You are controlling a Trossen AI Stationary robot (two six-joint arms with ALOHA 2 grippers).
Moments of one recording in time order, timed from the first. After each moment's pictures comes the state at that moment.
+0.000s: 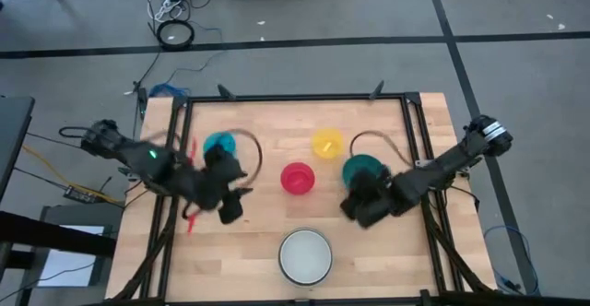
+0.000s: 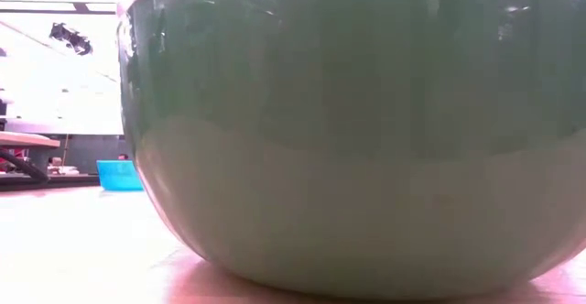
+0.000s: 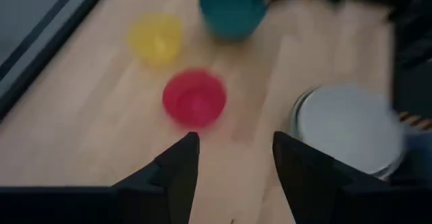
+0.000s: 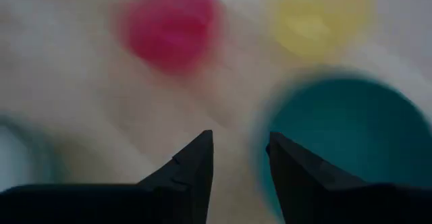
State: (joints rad) left arm -0.50 1.34 1.53 -1.14 -0.56 -0.71; right arm 0.50 1.44 1.11 -1.04 0.59 1.29
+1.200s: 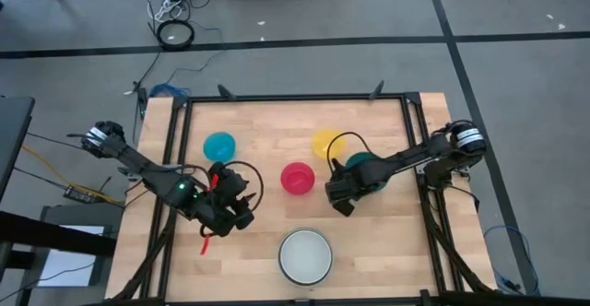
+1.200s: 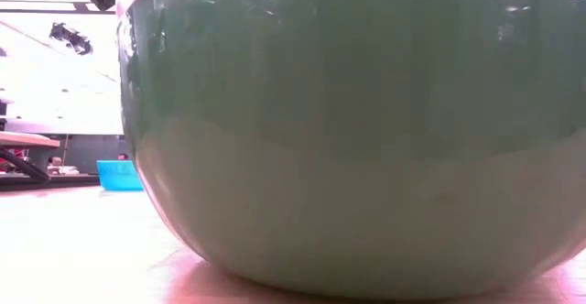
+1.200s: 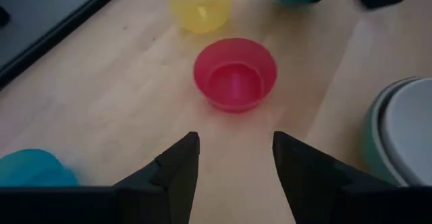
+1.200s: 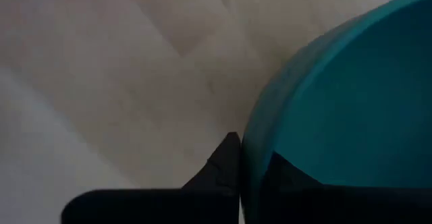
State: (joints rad) left arm -0.56 1.33 1.11 -0.88 -0.78 -0.94; right arm 0.25 1.67 1.16 -1.06 0.19 0.88
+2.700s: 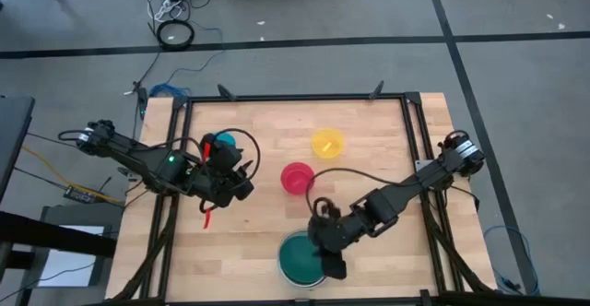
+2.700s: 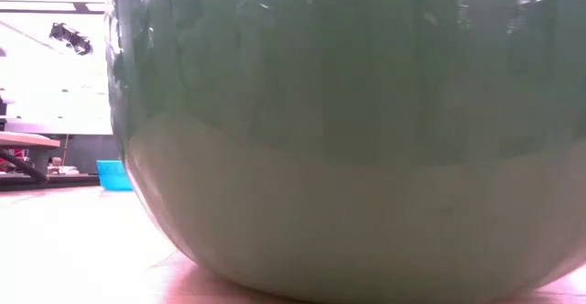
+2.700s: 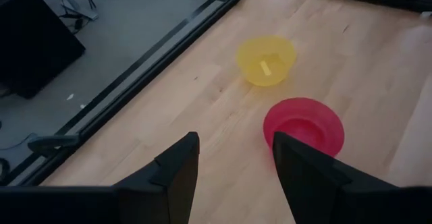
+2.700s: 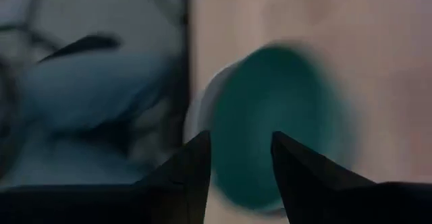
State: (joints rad) left arm -0.41 1.27 1.27 -1.05 -0.89 -0.80; right arm 0.53 1.78 1.62 -0.70 0.10 0.66
